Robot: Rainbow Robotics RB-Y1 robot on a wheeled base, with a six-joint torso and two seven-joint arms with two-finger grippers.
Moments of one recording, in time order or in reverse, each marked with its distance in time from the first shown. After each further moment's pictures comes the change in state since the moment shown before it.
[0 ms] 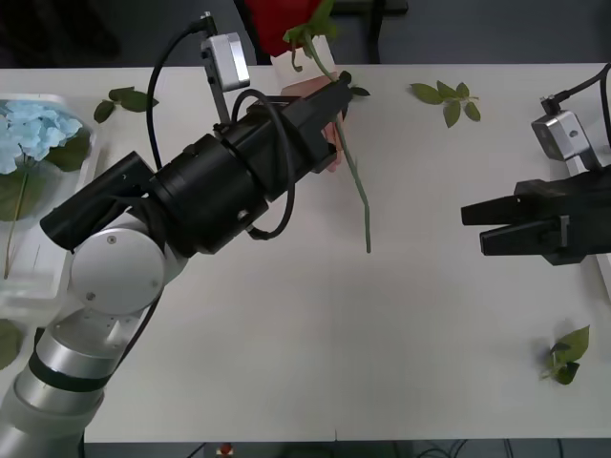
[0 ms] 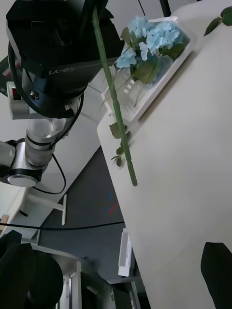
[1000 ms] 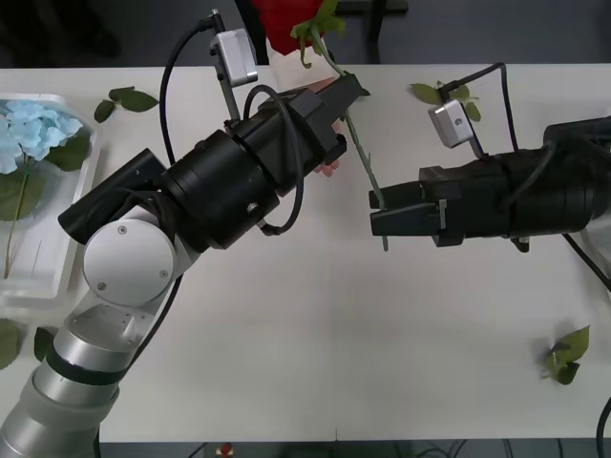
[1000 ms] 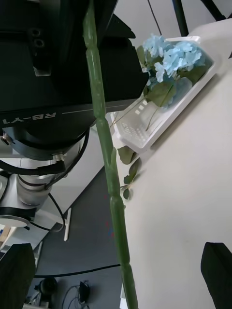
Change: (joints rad) right arm -0.081 0.117 0.241 -0.020 0.078 -0.244 0.003; left arm -0.018 -0.041 0.000 0.037 0.053 0.000 -0.001
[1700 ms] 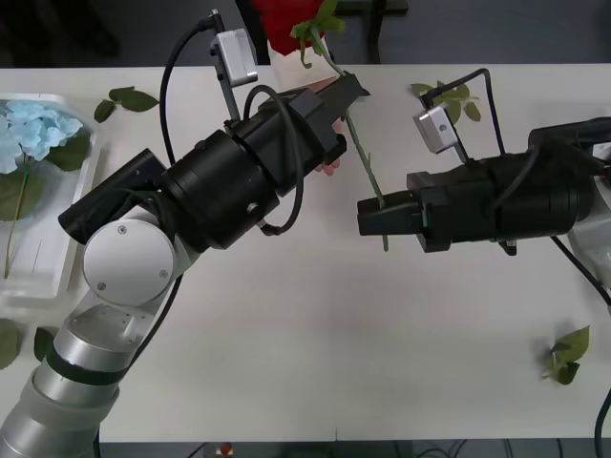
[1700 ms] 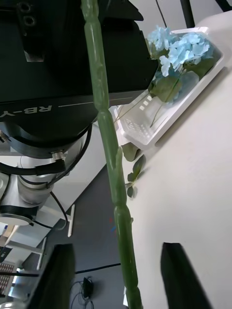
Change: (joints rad) right arm -0.004 0.000 0.044 0.000 0.000 -0.021 0.000; left arm 0.000 0.000 0.000 0.000 0.002 0.000 0.000
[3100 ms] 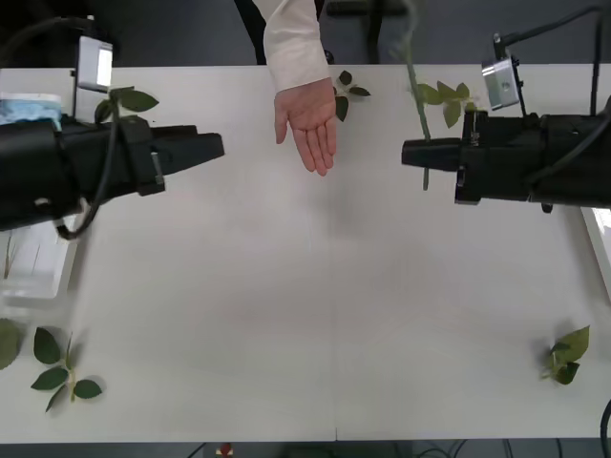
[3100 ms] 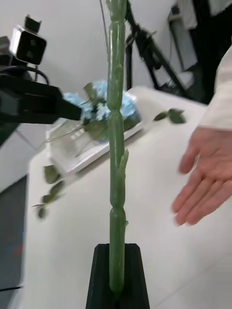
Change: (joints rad) right arm -0.001 0.000 -0.177 -0.051 0.145 -0.125 0.311; left arm 0.040 0.387 0.465 -0.009 0.326 0.664 -0.015
